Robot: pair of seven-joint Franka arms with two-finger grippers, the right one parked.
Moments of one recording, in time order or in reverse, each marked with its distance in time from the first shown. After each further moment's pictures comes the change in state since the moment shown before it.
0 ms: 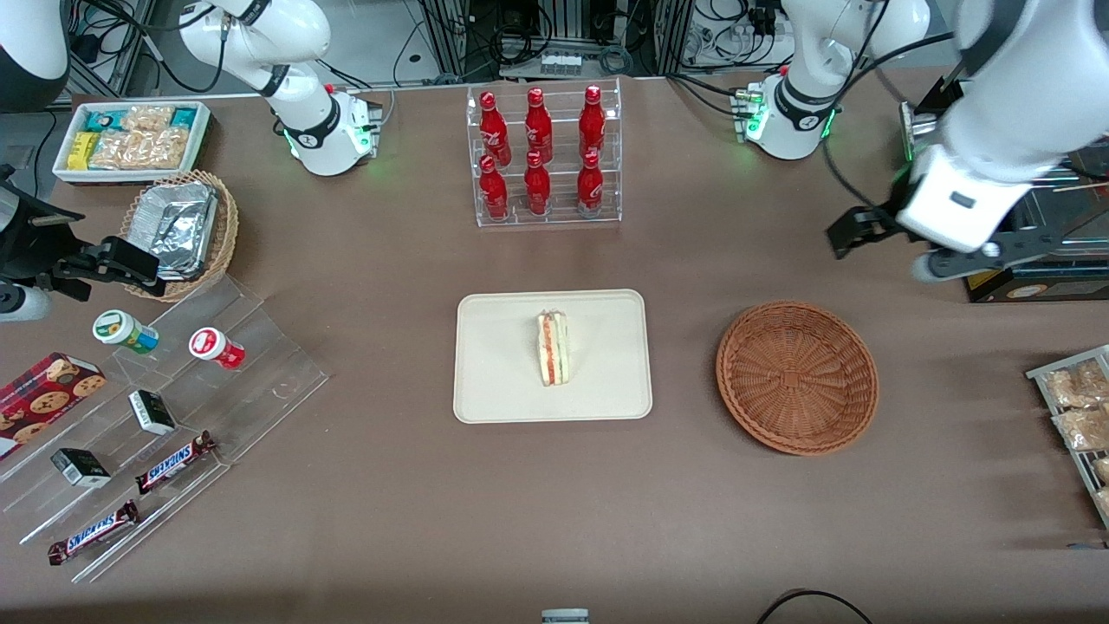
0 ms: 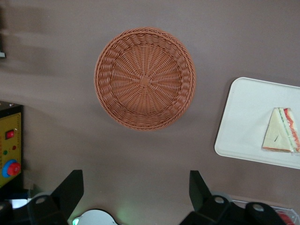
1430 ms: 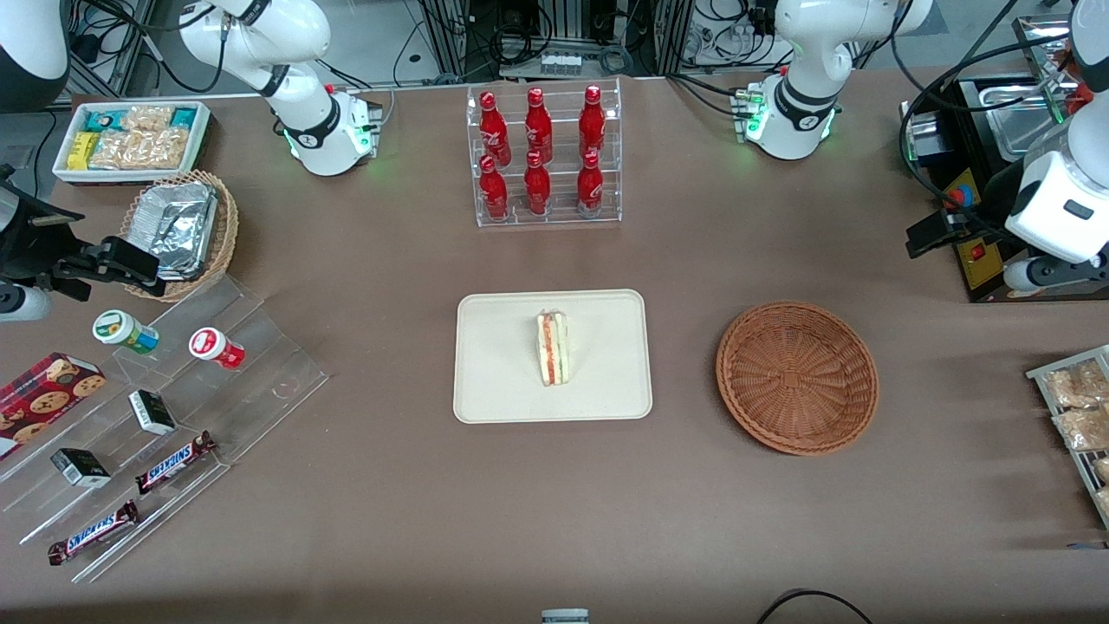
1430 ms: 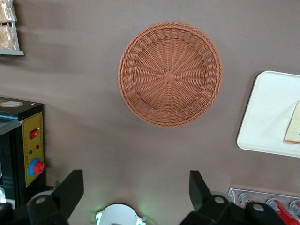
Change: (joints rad) arm 0.773 -0.001 -0.647 0.014 0.018 -0.063 0.142
